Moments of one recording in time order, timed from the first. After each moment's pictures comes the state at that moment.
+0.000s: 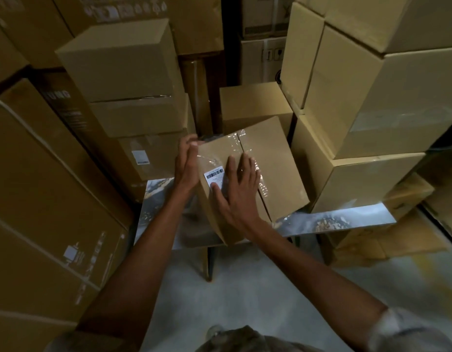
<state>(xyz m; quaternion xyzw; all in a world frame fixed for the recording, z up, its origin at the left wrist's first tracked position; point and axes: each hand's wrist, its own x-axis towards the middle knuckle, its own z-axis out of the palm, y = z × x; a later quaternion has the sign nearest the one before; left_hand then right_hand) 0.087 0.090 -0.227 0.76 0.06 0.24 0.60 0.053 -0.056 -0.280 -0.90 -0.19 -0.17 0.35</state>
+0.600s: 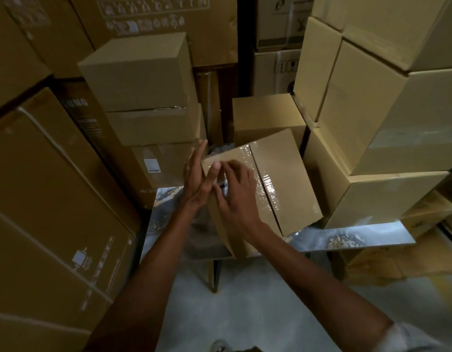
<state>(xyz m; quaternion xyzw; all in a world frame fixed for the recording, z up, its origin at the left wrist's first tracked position) 0.084 0.110 -0.237 0.83 -0.01 0.23 0.50 0.068 -0.030 -0.247 -0.84 -0.25 -0.21 0.43</state>
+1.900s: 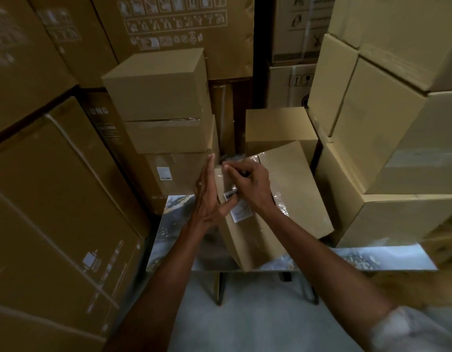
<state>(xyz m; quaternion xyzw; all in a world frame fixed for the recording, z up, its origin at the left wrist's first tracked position) 0.071 0.101 -0.240 0.89 -0.03 0.23 0.39 0.126 -0.032 -0.207 -0.77 -0.22 -0.11 0.59</state>
